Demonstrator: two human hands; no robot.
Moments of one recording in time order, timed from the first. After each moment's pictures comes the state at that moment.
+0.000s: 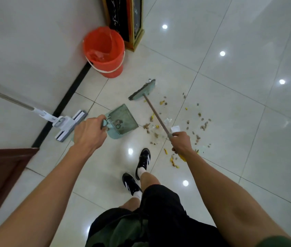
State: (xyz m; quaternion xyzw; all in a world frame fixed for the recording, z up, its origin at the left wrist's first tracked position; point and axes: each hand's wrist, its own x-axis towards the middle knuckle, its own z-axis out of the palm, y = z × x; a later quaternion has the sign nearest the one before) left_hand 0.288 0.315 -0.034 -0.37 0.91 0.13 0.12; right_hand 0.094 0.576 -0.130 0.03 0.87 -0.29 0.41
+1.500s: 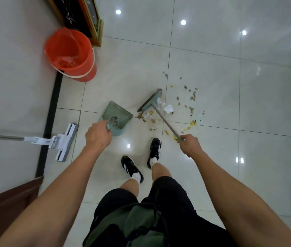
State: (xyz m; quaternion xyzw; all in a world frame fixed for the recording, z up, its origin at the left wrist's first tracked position) left_hand 0.297 0.275 -0.097 -0.31 0.90 0.21 0.21; right_hand 0.205 0.613 -0.132 0.10 0.90 -0.14 0.39
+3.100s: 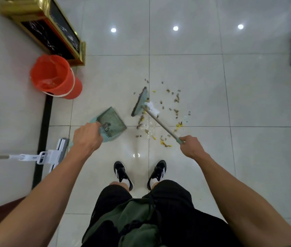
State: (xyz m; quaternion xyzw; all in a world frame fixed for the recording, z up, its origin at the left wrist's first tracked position) left_hand 0.219 0.449 -0.042 -0.18 0.96 0.00 0.21; right_hand 0.151 0.827 -0.123 0.04 0.90 -0.22 0.38
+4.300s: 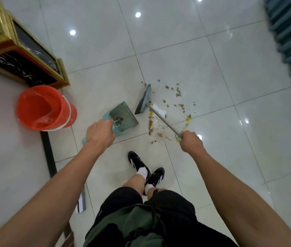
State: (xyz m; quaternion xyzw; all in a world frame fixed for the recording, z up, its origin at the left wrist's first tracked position) left_hand 0.058 0.265 -0.069 0.01 0.97 0.01 0.23; right_hand 0.105 0.594 -0.136 0.19 0.91 -0.10 0.35
